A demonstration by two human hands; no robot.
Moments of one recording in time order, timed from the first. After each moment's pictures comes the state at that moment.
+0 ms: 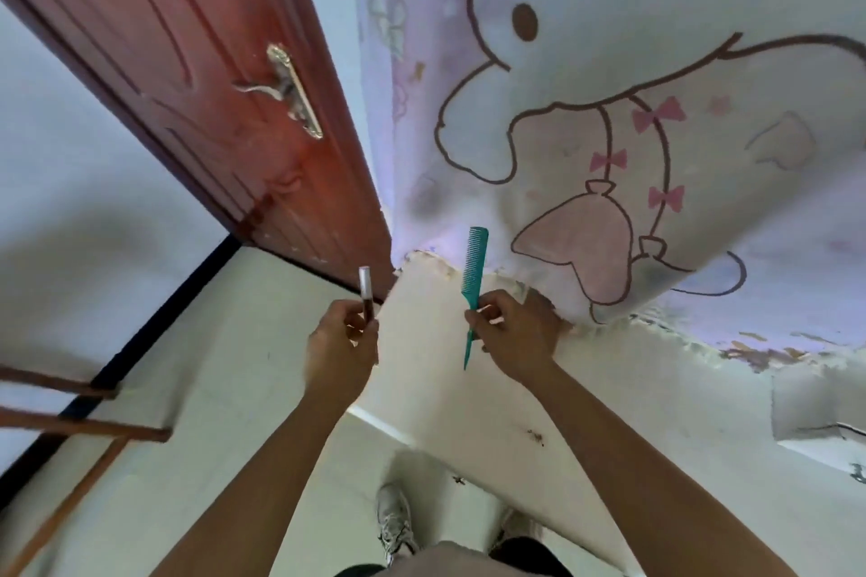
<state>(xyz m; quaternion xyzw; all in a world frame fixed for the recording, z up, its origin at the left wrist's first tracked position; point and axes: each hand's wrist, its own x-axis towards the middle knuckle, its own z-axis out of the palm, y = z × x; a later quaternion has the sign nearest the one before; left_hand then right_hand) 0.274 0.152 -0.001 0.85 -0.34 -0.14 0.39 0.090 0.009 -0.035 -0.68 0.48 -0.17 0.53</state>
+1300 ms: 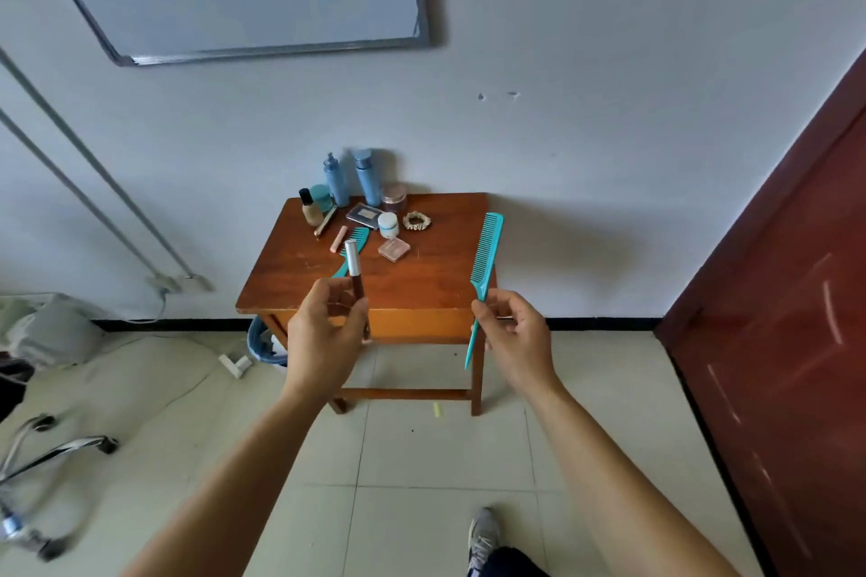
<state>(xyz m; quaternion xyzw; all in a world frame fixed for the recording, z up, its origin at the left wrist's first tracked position) 0.768 0.767 0.081 0.85 0.11 0.18 0.49 0.805 0.544 0.023 -0.75 0.01 -0.05 0.66</state>
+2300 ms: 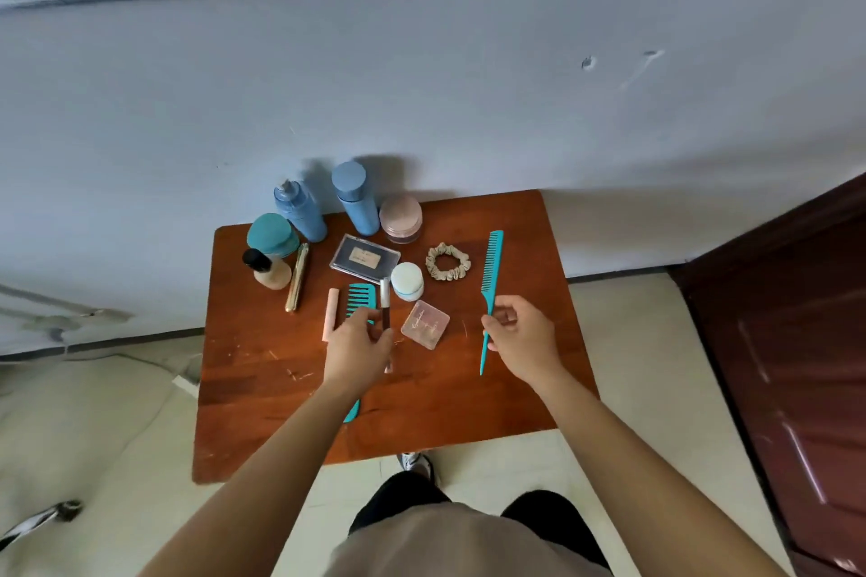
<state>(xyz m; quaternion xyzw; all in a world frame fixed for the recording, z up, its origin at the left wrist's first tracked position) 1.162 0.907 -0.094 0.91 0.17 -0.16 0.34 1.156 0.678 -0.097 -0.84 0.21 0.14 0.48</state>
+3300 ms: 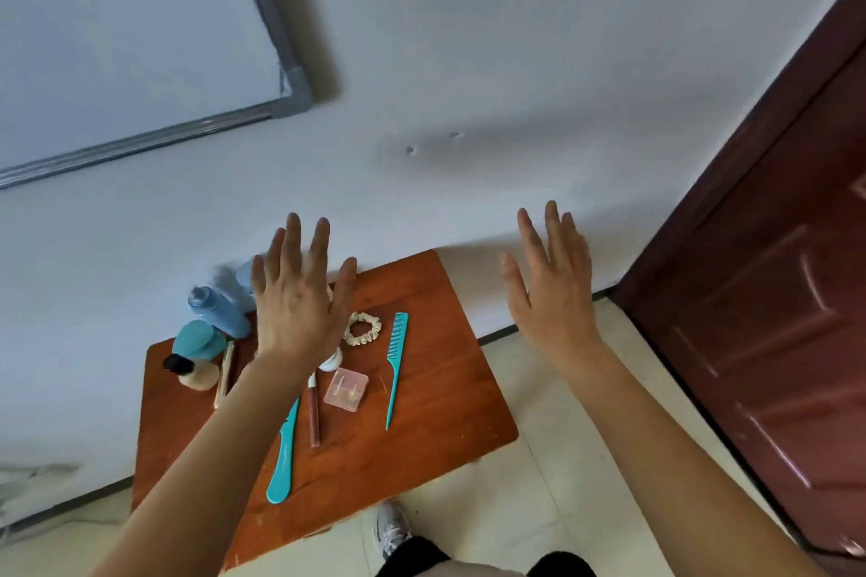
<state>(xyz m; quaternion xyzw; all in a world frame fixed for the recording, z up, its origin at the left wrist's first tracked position) 1.208 0.808 0.068 0.98 -0.11 0.13 0.14 1.142 0.530 0.045 -0.96 0.10 -0.17 0.19</state>
